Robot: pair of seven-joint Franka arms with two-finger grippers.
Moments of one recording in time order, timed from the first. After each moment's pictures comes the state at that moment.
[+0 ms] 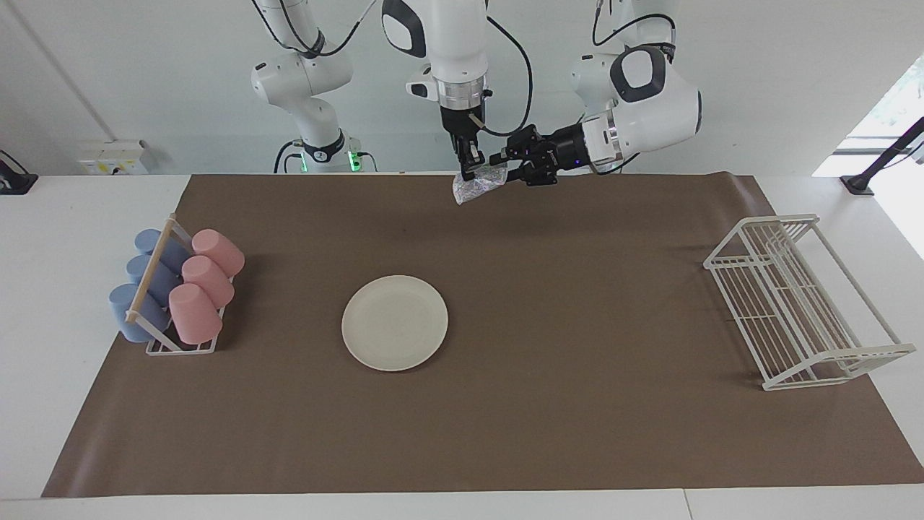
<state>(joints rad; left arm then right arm) -0.21 -0.25 -0.18 -2.26 -1.24 1.90 0.27 0.46 0.00 0.27 -1.76 0.03 1.84 1.98</state>
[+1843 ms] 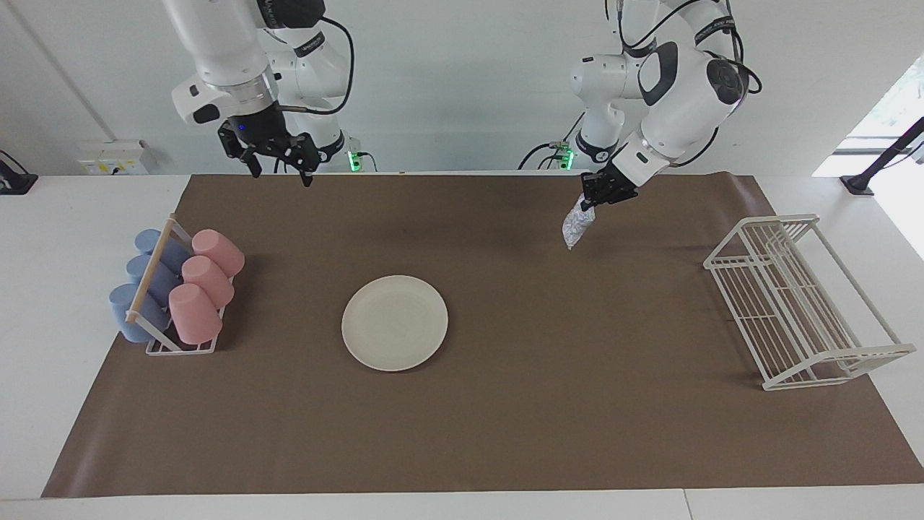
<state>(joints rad) -0.10 -0.22 -0.17 -2.15 -0.31 1.85 -0.13 -0.13 -0.15 0.21 -1.76 0.02 1.57 0.25</state>
